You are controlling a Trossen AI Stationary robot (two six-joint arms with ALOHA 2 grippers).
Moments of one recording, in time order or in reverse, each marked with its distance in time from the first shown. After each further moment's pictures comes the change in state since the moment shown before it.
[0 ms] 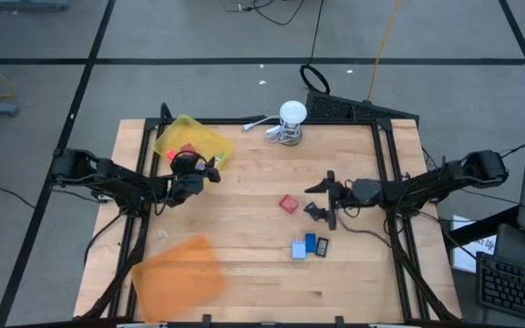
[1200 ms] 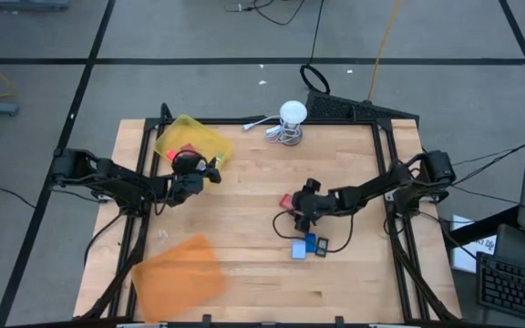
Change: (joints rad) left arm 0.003 0.000 0.000 0.009 0.034 0.000; right arm 0.006 0.548 0.395 -0.493 0.227 0.075
